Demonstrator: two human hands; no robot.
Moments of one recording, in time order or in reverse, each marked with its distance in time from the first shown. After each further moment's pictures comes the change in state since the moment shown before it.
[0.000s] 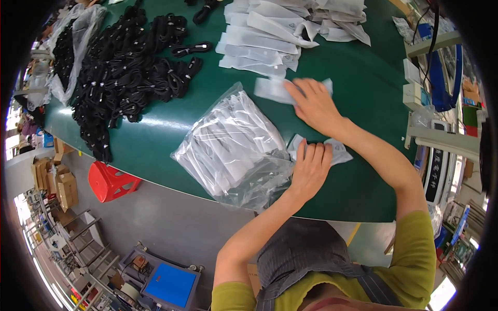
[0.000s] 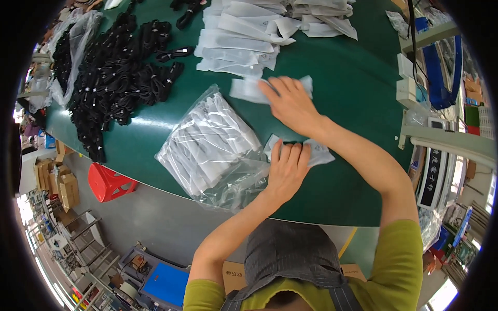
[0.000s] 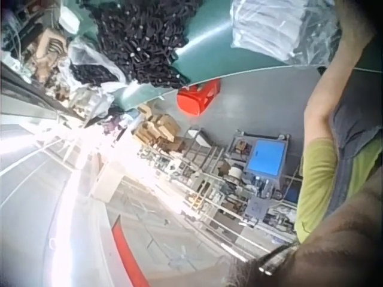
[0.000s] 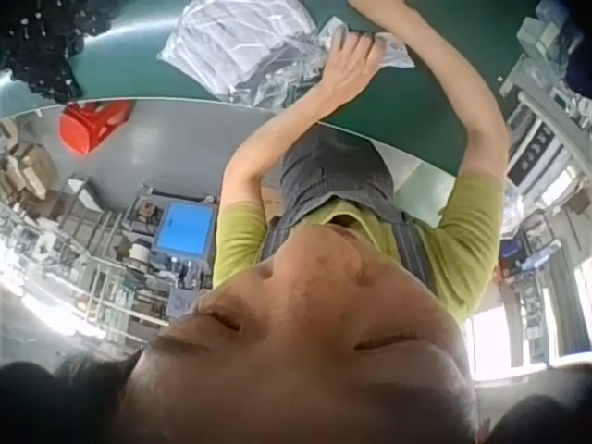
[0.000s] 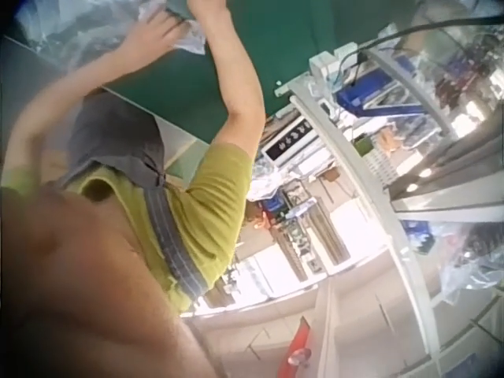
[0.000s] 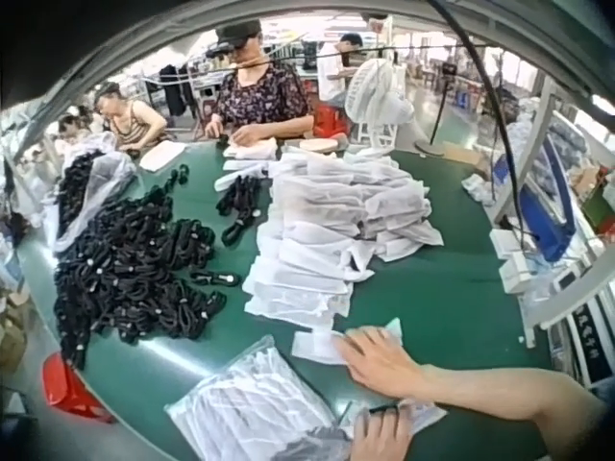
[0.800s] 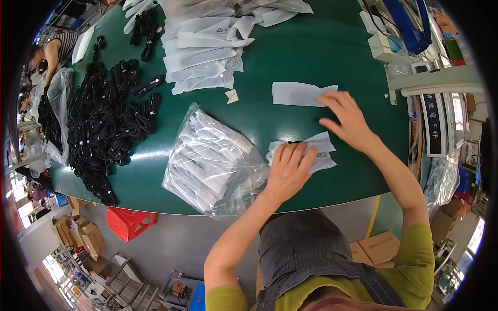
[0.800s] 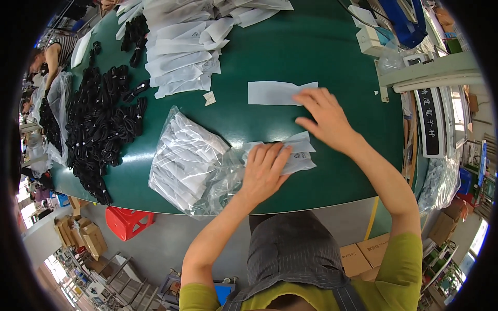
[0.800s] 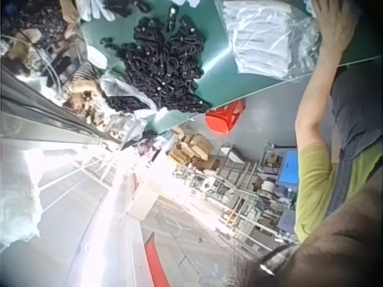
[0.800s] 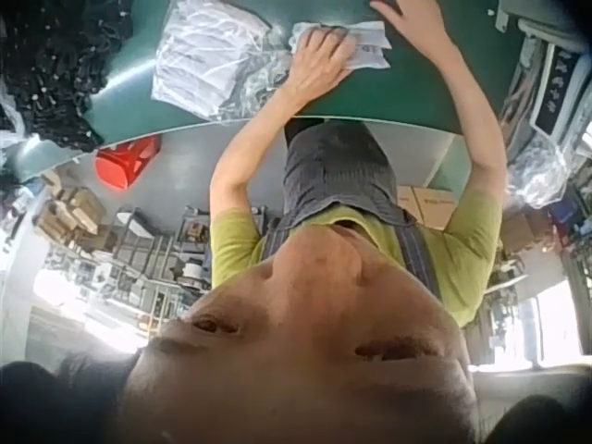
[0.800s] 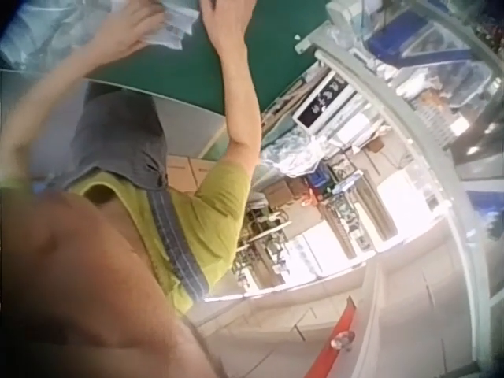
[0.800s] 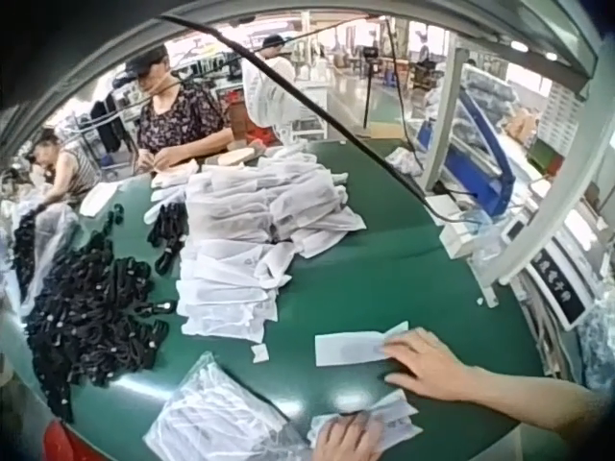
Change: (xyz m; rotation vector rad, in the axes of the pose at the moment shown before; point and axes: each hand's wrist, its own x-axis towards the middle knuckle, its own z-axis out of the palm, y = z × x) left_hand -0.006 -0.013 -0.012 -0.181 -0.216 0.336; right_hand -0.140 0.001 -0.085 0.164 0.088 0.471
